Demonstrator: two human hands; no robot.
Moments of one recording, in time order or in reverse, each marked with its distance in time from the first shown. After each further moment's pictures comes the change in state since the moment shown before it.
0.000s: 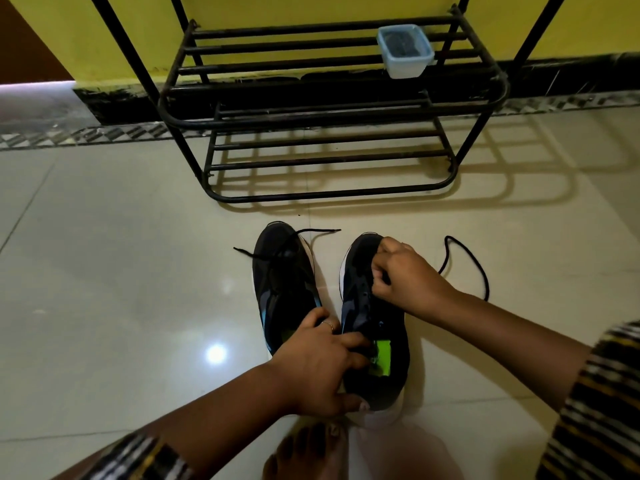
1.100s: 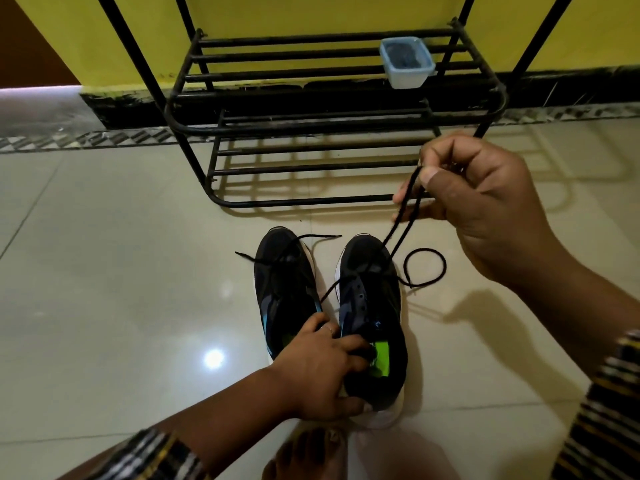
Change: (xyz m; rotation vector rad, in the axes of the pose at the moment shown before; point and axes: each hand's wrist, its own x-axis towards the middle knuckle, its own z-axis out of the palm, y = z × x) left_hand 0.000 0.002 -0.001 -0.002 -0.015 -0.029; right_hand -0.030 -0.057 -0.121 1.010 0.413 -0.251
